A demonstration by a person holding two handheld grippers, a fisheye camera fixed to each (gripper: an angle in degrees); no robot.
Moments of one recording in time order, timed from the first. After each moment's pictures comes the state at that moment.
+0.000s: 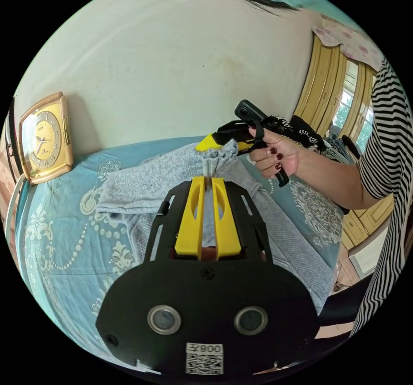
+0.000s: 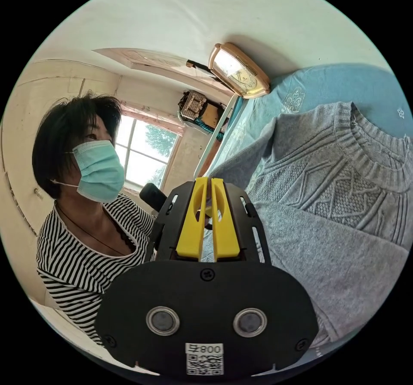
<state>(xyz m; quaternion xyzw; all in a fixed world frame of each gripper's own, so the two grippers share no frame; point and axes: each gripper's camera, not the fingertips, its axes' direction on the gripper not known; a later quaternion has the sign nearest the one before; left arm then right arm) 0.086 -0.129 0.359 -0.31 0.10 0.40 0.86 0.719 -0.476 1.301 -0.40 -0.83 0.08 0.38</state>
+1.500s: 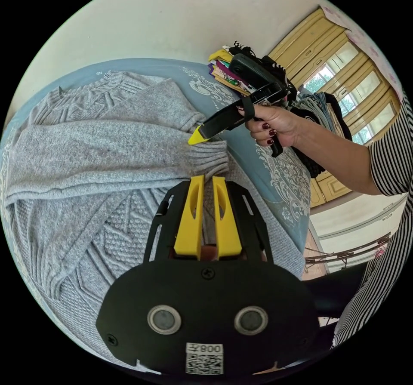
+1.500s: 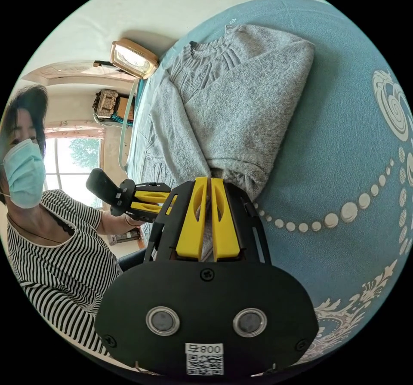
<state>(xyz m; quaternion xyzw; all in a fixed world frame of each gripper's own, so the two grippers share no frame) 0.145 -0.022 0.499 -0.55 0.17 0.35 0.74 0.765 -0.398 1.289 -0.56 -0.64 0.01 0.52</state>
